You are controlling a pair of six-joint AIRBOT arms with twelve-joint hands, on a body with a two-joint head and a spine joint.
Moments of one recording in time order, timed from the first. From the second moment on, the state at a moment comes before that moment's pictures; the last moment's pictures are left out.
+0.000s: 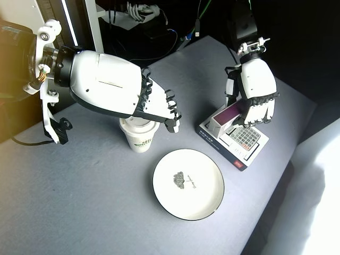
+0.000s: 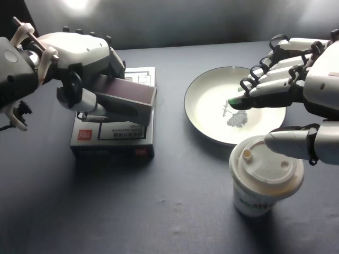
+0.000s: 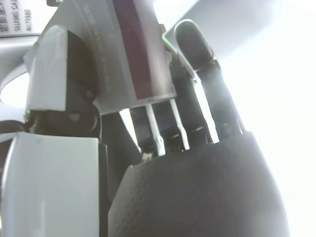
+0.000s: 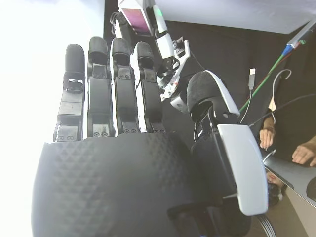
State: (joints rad) left arm 0.17 -1.04 1.15 -1.03 -0.26 1.85; right arm -0.16 -0.62 0.67 -0.30 0.28 -0.76
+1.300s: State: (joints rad) left arm 0.22 -1.05 1.16 -1.03 -0.28 1.81; right arm -0.16 -0.62 0.66 -0.27 0.27 -0.76
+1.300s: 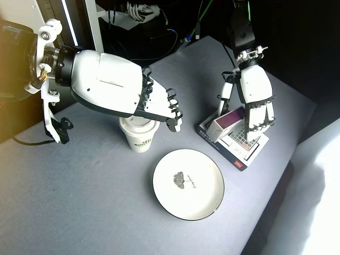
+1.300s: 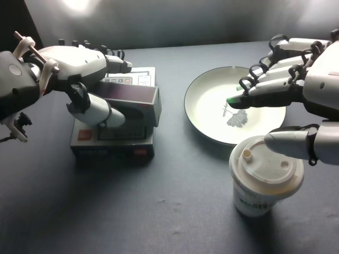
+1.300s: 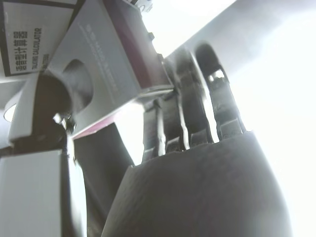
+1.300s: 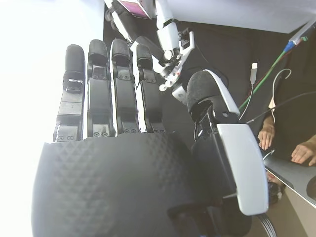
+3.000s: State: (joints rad) left arm 0.51 -0.59 0.75 0.35 -0.51 0.59; right arm -0.14 -0.67 0.77 -0.59 0.22 -0.31
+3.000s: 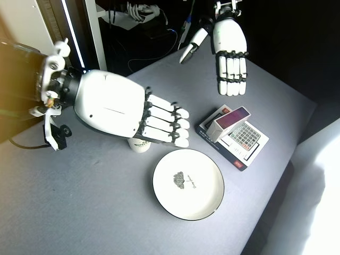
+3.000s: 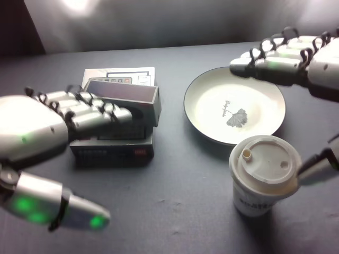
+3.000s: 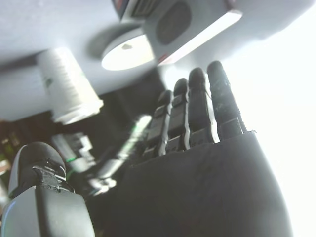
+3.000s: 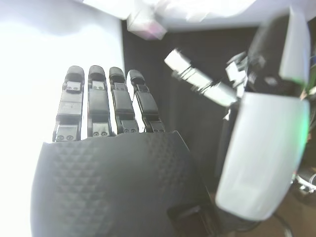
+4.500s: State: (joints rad) left arm 0.56 -0.57 0.74 0.49 -0.56 0.57; right arm -0.12 -0.75 0.81 -1.58 0.34 0.68
